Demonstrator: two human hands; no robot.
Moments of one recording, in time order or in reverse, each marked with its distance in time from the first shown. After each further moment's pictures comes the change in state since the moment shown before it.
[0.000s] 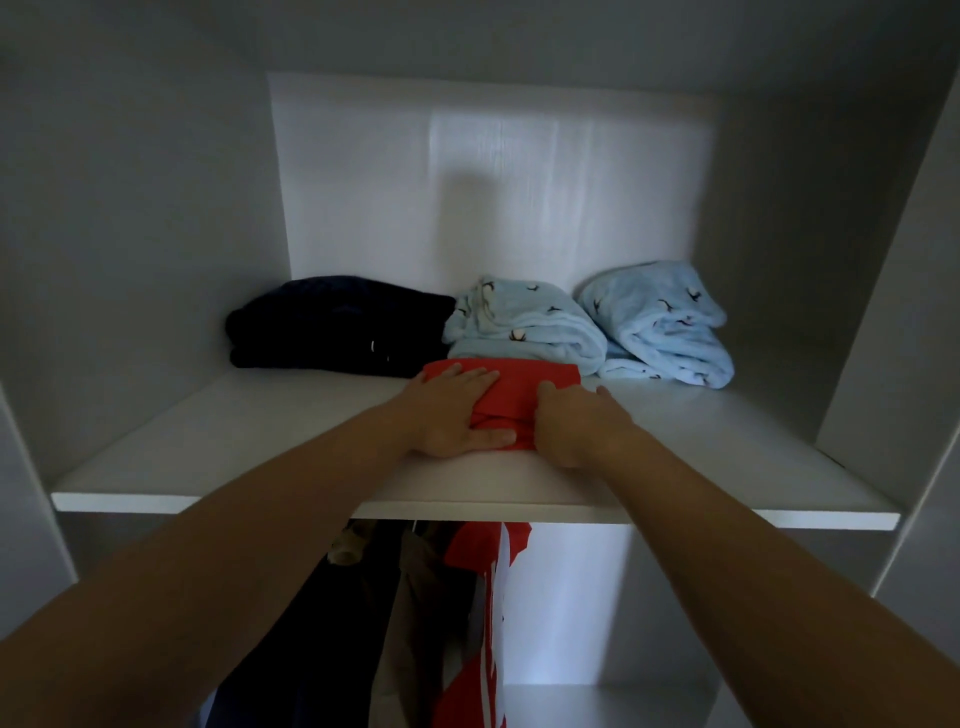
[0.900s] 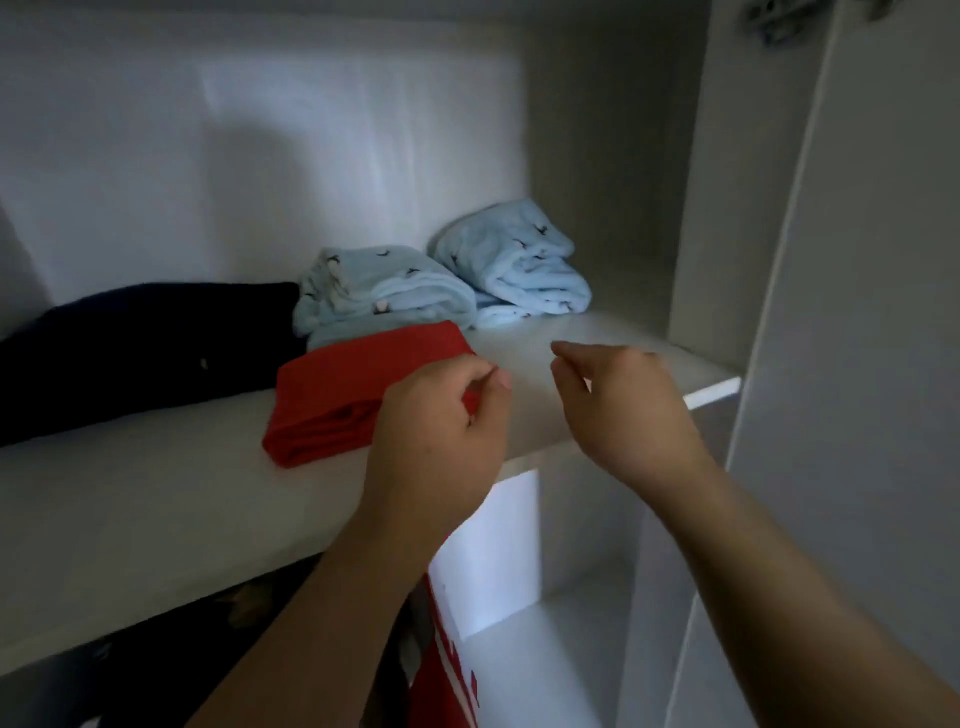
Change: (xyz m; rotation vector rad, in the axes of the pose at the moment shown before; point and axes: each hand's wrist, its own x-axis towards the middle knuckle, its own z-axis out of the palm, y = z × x) left_hand -0.072 0.124 -0.009 -0.745 0.714 0.284; right_hand -0.119 0.036 -0.006 0.373 0.659 0.386
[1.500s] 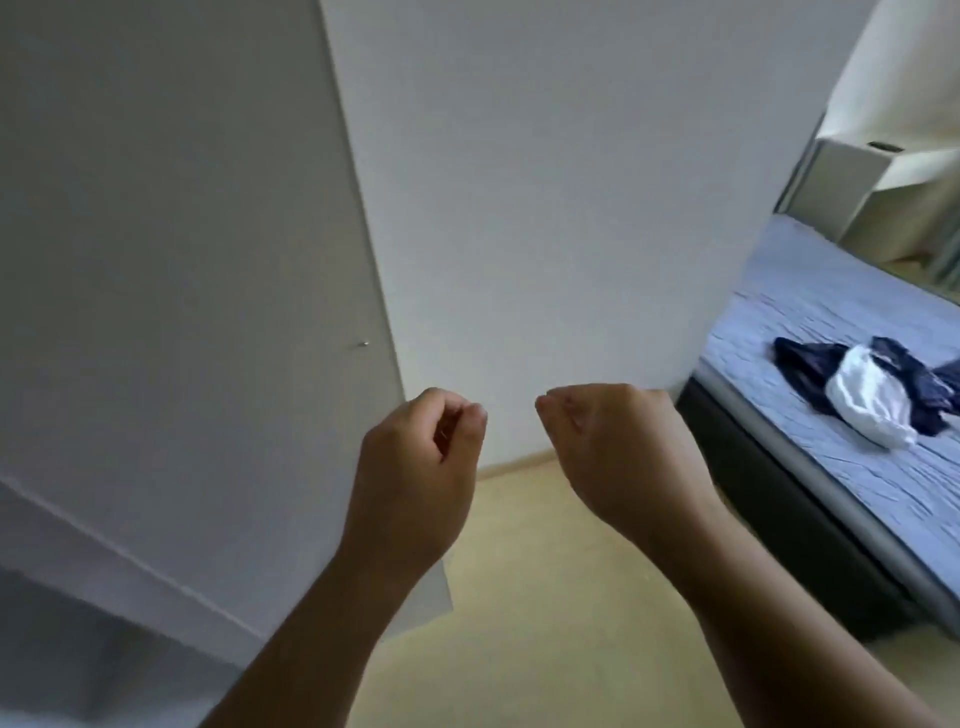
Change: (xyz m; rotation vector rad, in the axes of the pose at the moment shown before) left_hand -0.235 0.257 0.146 -0.914 -1.027 0.447; right_hand -0.390 0.020 -0.240 -0.736 0.432 1.213
